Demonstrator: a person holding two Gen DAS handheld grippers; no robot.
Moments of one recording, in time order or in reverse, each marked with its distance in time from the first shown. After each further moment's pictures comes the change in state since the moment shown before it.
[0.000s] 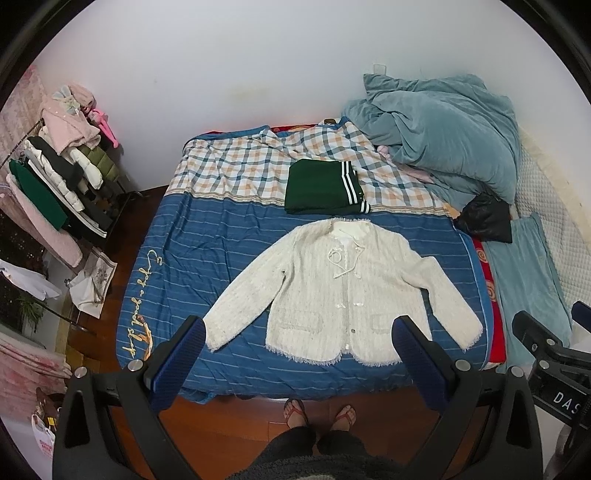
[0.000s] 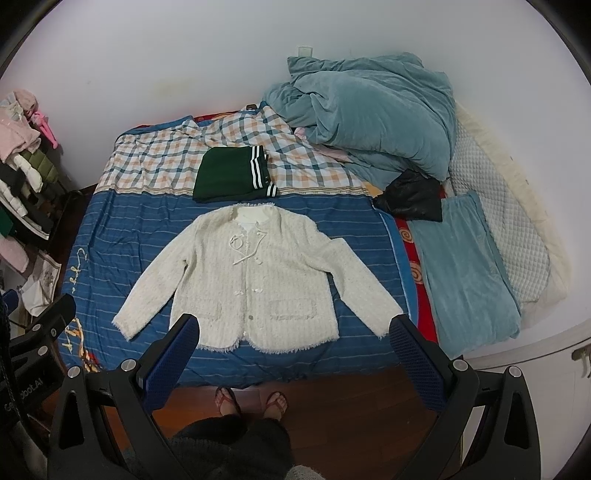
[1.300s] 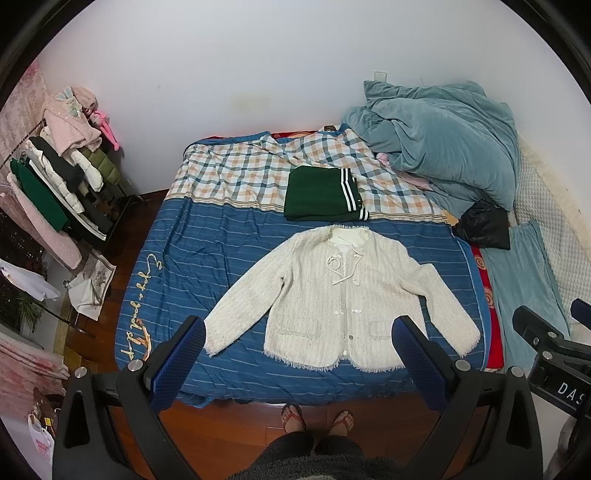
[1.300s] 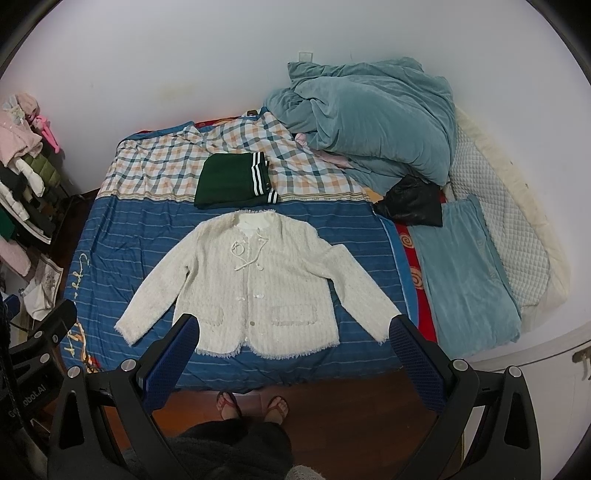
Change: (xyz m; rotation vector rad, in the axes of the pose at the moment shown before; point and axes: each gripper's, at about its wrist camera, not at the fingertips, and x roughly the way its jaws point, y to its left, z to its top) left arm -0.008 -0.002 0.008 -0.006 -0.021 -0.001; right arm -0.009 0.004 0.010 0.002 -0.012 0.003
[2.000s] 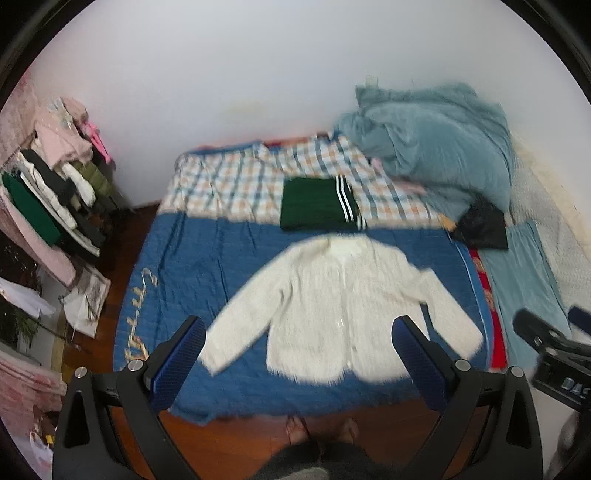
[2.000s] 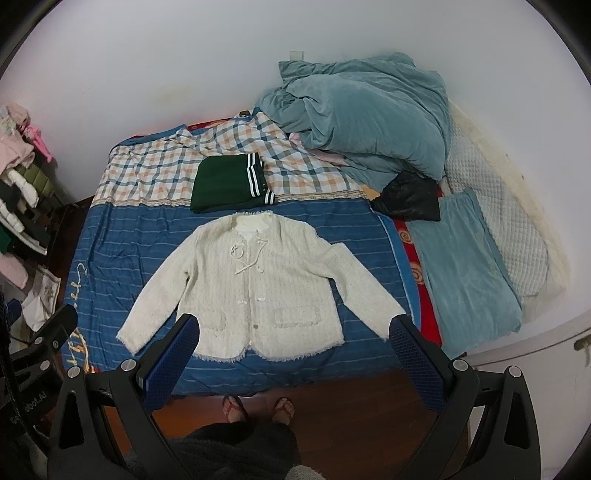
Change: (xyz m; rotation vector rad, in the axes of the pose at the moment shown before) left arm 0.024 0.016 0.005 0.034 -0.073 -0.022; right arm 0.024 0.005 0.006 0.077 0.003 0.009
